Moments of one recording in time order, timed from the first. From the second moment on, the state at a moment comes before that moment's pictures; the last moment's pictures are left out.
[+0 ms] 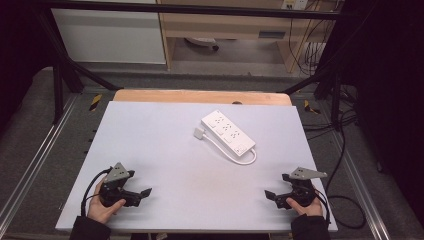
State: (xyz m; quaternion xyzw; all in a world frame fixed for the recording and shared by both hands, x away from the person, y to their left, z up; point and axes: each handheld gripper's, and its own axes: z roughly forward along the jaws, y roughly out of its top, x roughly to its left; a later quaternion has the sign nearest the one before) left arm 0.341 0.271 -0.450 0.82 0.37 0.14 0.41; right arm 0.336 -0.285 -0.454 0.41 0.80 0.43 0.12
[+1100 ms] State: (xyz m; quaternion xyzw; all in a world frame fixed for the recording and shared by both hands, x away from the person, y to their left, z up) left arm 0.341 0.272 -0.450 0.82 0.37 0.15 0.41; right arm 0.344 -0.257 -0.444 0.40 0.80 0.42 0.14
